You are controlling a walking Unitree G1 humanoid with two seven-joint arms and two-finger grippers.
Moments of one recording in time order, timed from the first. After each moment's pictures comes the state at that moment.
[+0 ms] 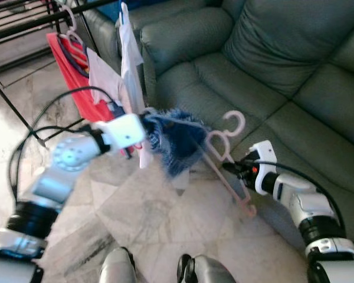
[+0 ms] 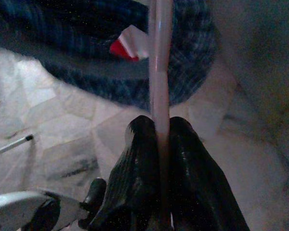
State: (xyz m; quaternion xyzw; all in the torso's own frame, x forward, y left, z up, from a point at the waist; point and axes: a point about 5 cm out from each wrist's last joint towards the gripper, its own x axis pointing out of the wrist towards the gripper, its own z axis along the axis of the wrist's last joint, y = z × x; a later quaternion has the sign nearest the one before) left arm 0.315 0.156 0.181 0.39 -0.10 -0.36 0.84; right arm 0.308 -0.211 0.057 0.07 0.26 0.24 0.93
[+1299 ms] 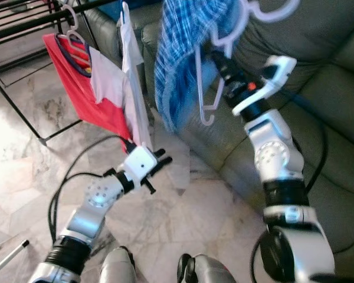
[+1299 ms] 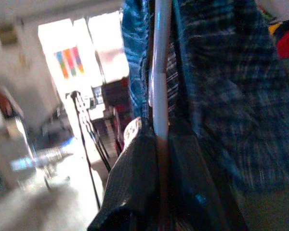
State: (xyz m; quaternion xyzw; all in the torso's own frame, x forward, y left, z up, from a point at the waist) left arm 0.284 0.115 0.090 0.17 0.01 -0.38 0.91; right arm 0.350 -0.120 0.216 0.16 -0.17 0.31 0.92
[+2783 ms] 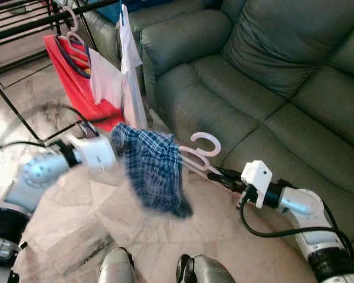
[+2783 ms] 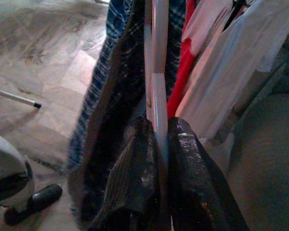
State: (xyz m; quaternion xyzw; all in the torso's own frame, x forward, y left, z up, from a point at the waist) left arm 0.300 0.206 0.148 0.48 -0.11 -0.39 0.78; right arm 0.264 -0.182 0.087 -0.17 0.02 0.48 0.86
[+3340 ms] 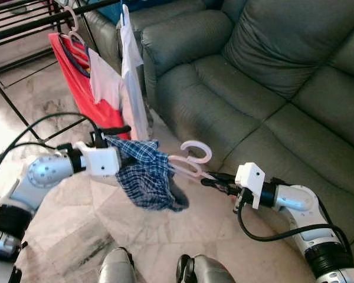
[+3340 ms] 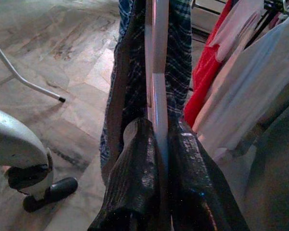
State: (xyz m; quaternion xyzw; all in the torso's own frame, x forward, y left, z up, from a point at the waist) left arm 0.302 0.201 0.144 0.49 -0.10 -0.43 0.75; right arm 0.264 -0.172 0.088 -0.18 0.02 0.54 0.82
